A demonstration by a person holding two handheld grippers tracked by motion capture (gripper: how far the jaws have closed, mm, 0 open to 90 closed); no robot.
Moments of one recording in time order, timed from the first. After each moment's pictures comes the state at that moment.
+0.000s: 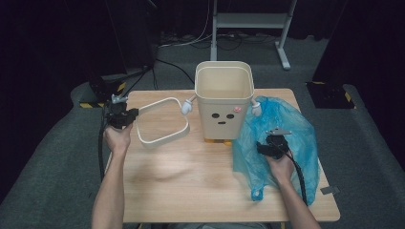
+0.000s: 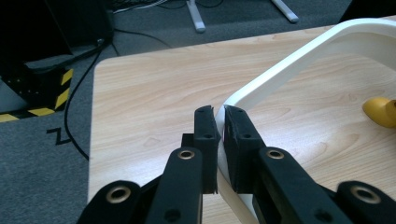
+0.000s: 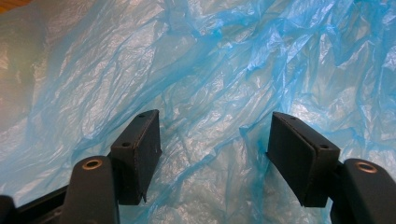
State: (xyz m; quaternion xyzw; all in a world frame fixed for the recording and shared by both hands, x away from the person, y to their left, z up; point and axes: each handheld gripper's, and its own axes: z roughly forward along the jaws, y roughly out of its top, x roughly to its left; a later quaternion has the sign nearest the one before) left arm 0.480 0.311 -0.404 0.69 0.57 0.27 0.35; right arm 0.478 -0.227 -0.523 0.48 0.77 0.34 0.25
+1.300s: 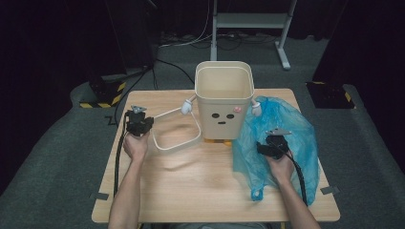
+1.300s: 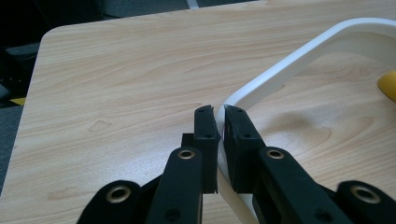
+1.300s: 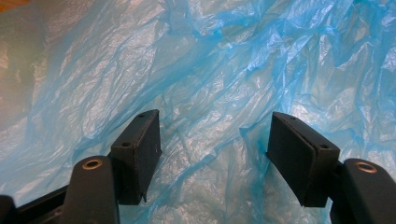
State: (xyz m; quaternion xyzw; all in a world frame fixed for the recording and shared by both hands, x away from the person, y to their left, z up) left arm 0.494 0.273 -0.460 0.69 0.58 0.27 0.34; right arm 0.478 -0.227 -0.523 0.48 0.77 0.33 0.25
